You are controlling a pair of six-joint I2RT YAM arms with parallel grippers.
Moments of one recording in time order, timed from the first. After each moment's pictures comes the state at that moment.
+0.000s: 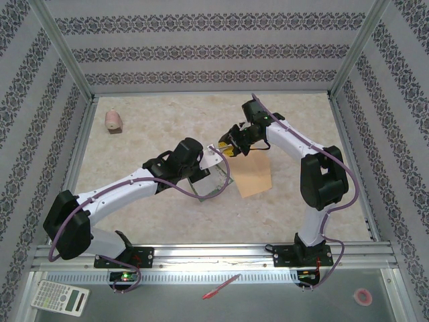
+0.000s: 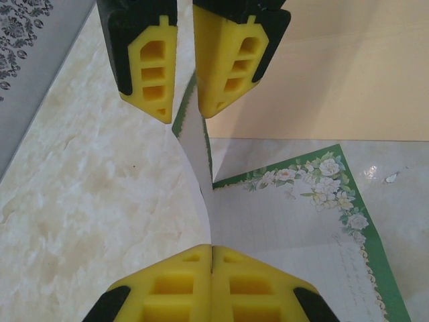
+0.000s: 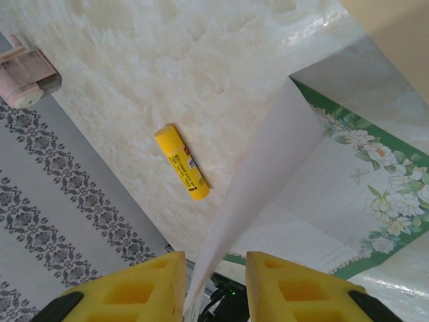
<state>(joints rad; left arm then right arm) -0.76 1.39 1.01 -0.34 -0.13 0.47 0.38 1.86 1.44 -0.69 -0.70 1.12</state>
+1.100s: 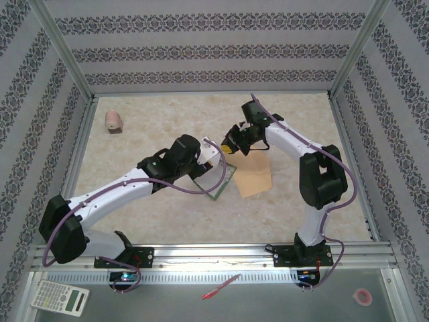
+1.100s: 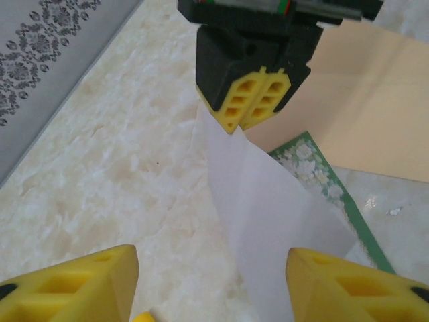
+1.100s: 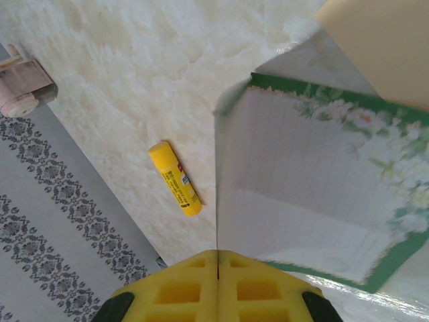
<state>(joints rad) -0.77 1.34 1.06 -0.39 -0.19 0.32 0.37 1.87 1.43 -0.66 -0.66 1.09</state>
